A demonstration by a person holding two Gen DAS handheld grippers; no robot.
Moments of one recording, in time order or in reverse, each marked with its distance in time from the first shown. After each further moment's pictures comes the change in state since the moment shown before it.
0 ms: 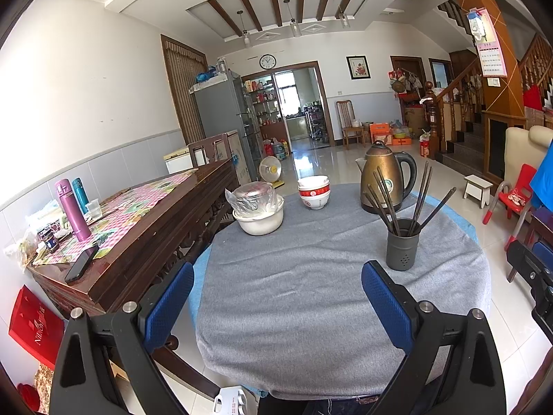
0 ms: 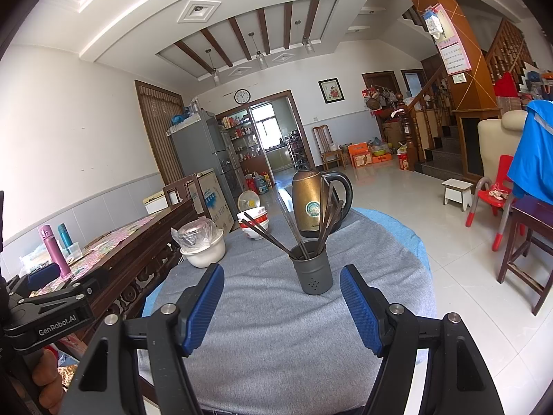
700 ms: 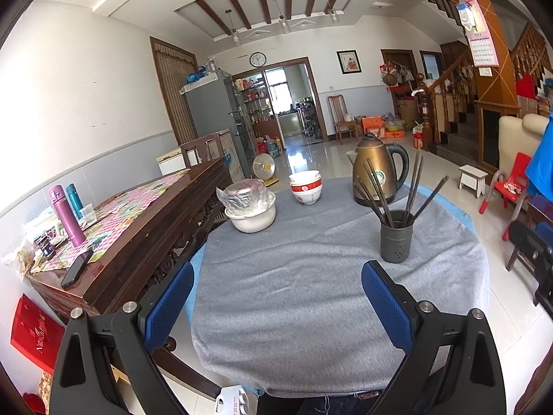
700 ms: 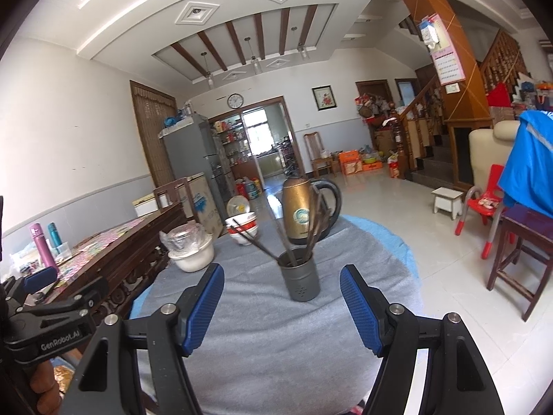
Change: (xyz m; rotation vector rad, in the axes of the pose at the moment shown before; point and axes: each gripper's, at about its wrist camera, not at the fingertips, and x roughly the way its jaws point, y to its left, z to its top) left arm 0.003 -0.017 -0.006 0.043 0.017 -0.018; right arm -0.006 0.001 0.003 -0.022 -0.034 -0.067
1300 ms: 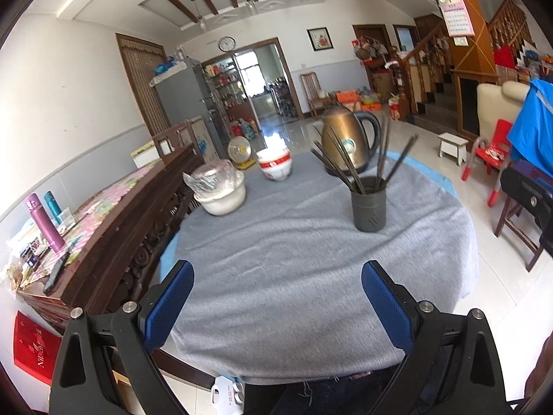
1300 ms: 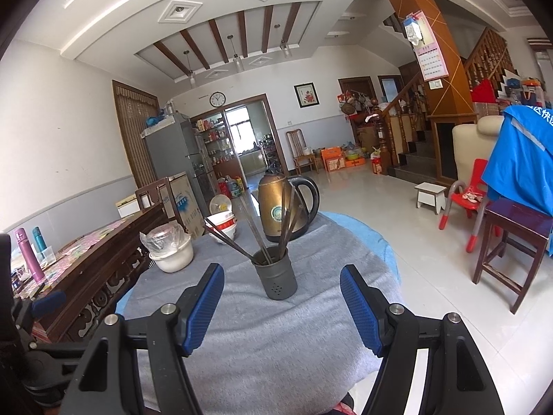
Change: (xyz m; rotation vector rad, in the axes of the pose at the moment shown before) left arm 0.018 -0.046 -0.016 0.094 0.096 -0.081; right arm 0.005 -0.020 -0.002 0.024 0.021 -0.063
